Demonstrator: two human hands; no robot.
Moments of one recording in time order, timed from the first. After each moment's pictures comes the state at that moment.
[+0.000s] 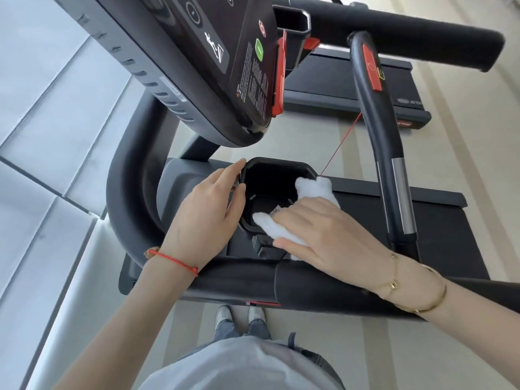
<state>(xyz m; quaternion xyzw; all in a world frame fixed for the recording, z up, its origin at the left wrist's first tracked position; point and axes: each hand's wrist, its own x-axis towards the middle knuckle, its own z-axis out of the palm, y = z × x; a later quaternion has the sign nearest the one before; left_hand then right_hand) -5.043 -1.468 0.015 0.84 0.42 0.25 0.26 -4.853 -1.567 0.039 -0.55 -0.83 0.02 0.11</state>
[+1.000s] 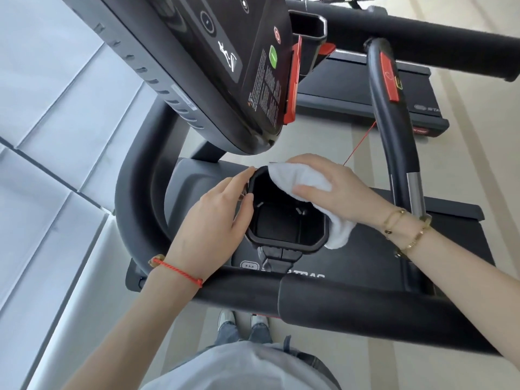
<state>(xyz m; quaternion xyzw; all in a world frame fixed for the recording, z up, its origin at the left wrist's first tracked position) -5.041 -1.470 0.015 0.83 0.43 0.25 0.26 -4.807 -1.489 0.029 -0.64 -0.66 0.31 0.25</state>
